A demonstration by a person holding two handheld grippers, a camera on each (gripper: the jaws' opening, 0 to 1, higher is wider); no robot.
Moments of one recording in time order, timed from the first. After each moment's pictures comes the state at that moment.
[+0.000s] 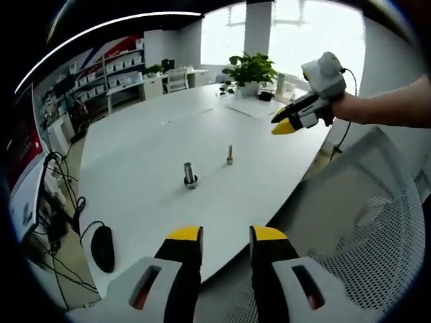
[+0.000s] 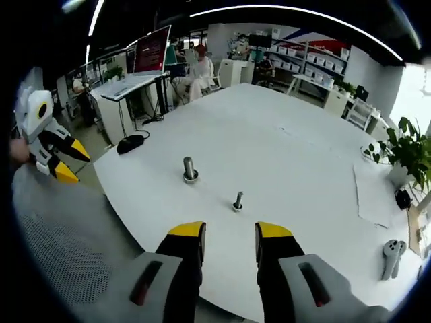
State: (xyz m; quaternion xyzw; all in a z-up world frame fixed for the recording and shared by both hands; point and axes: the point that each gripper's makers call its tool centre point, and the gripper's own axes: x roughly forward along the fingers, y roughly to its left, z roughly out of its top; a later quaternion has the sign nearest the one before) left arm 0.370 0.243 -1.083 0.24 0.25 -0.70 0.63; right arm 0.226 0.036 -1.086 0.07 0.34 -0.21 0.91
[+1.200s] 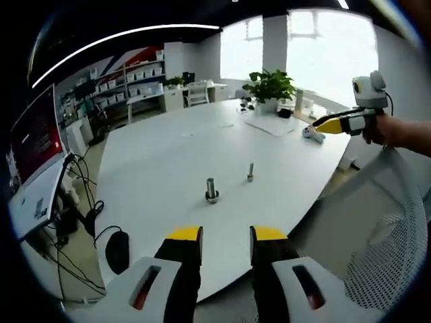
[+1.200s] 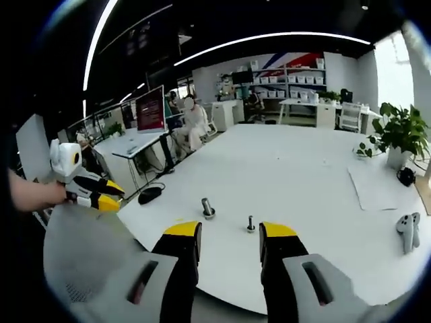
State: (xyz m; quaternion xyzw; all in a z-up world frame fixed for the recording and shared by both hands) left arm 0.394 0.236 -1.063 0.21 0.22 -0.67 0.68; right arm 0.197 0.066 -1.024 0.13 0.20 -0.22 0.95
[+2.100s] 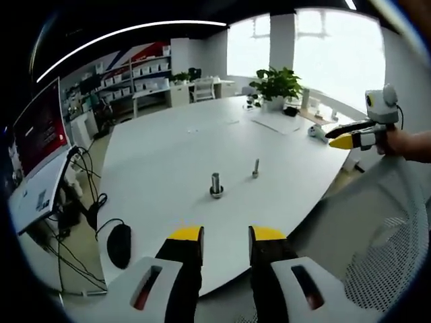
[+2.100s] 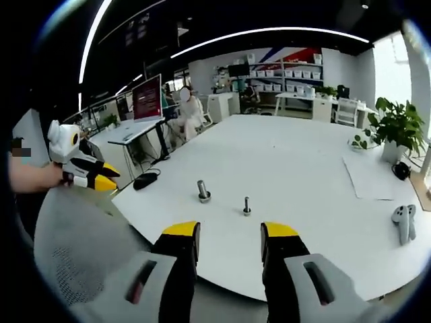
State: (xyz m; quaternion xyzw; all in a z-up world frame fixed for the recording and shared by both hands) left arm 0.392 0.242 -1.065 0.21 0.23 -0.66 0.68; right arm 0.182 0.078 -1.048 0.11 0.24 -0.23 0.93
